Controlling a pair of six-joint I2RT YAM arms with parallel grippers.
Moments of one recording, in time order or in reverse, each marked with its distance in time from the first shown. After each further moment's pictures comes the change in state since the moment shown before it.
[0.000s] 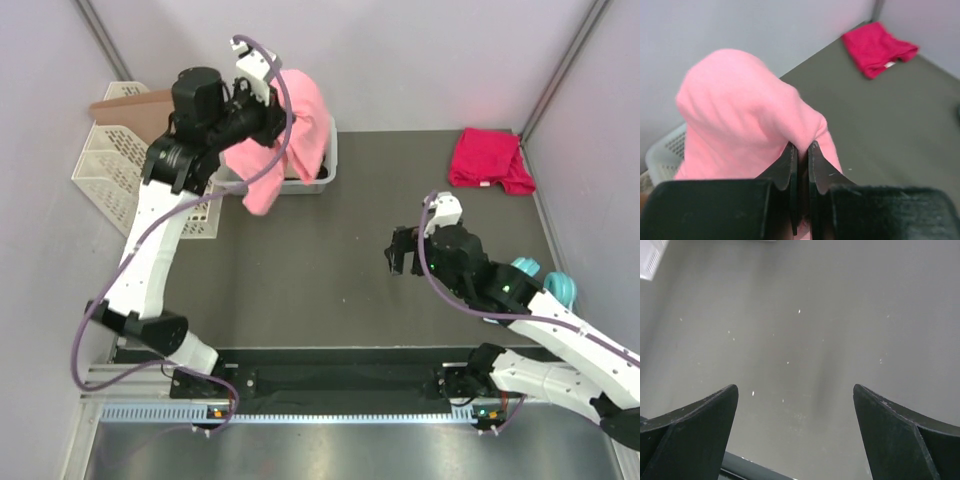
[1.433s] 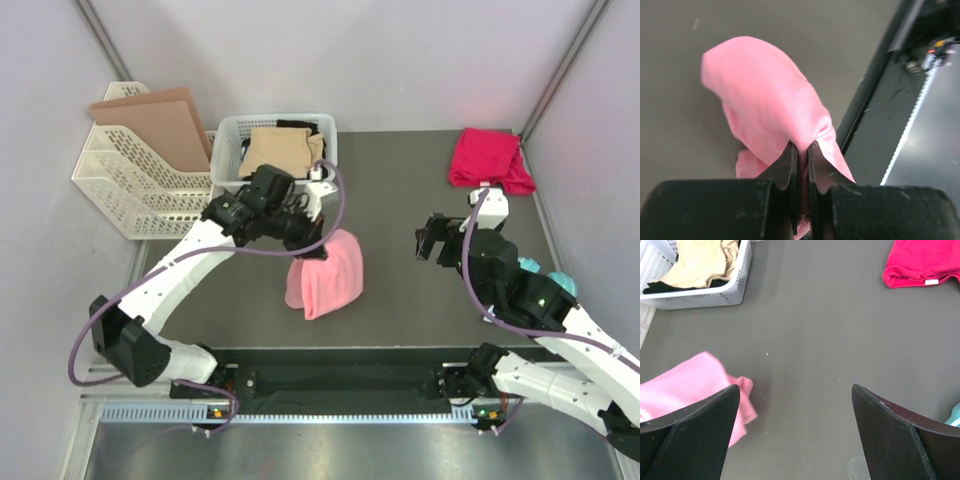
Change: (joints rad) left arm -0.294 -0.212 -0.667 -0.138 0.259 0.005; right arm 0.002 -0.150 0.071 -0.071 0.275 0.034
